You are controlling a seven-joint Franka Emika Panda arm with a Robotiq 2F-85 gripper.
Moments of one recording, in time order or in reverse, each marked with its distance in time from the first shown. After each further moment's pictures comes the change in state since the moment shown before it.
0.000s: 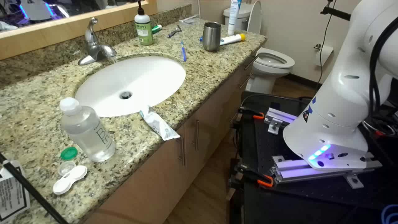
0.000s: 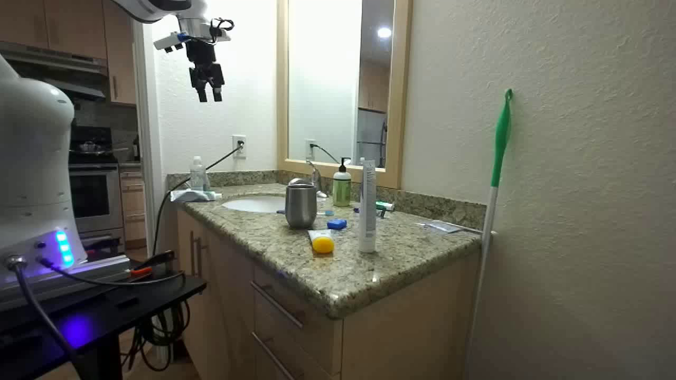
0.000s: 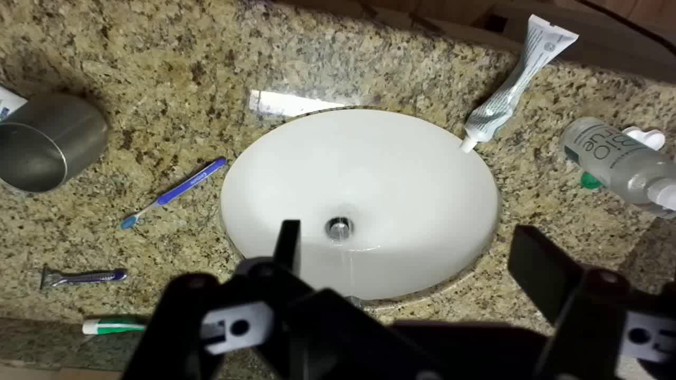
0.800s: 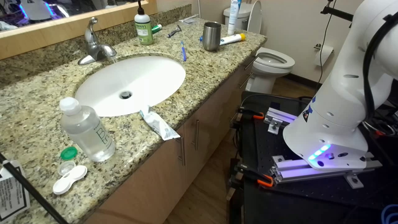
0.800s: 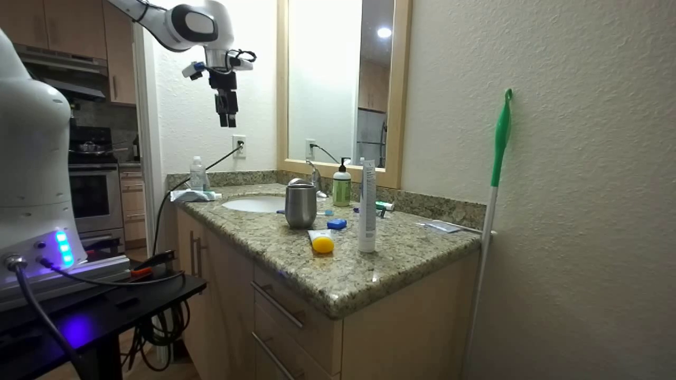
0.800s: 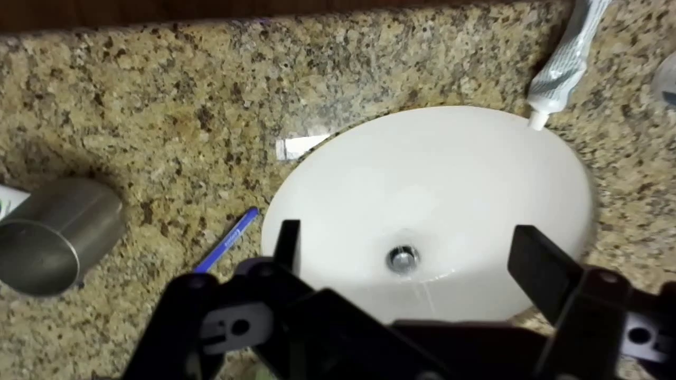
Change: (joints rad) arm -0.055 0.243 -0.027 0.007 0.015 0.129 0.172
